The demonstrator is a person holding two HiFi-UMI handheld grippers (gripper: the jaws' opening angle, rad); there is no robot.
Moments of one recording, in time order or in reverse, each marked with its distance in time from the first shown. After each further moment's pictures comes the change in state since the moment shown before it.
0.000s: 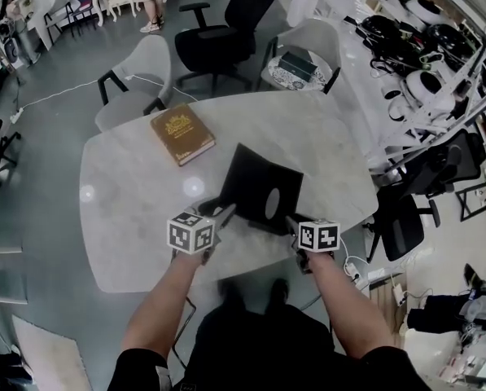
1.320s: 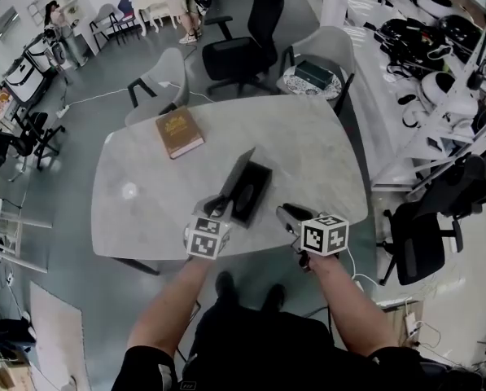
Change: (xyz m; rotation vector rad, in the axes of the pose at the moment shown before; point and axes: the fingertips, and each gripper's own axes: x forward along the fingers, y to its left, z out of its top) left arm 0.078 -0.155 0.000 0.330 0.076 0.518; right arm -0.141 -0.075 0.039 -0.091 -0.208 0.484
